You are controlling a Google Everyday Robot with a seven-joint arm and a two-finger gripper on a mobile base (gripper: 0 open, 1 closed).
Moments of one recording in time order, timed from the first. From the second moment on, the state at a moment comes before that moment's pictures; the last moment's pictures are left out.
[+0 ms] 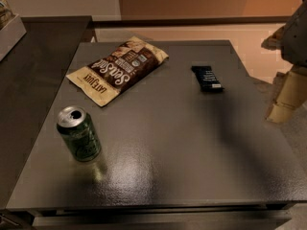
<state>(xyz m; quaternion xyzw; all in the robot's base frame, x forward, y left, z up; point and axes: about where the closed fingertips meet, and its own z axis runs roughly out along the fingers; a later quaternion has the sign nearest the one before) 0.438 -0.217 0.976 -0.60 0.78 -0.03 0.16</state>
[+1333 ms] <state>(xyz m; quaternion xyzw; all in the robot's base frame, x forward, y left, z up) 0.494 -0.207 0.948 -0.51 0.84 -0.01 0.17</state>
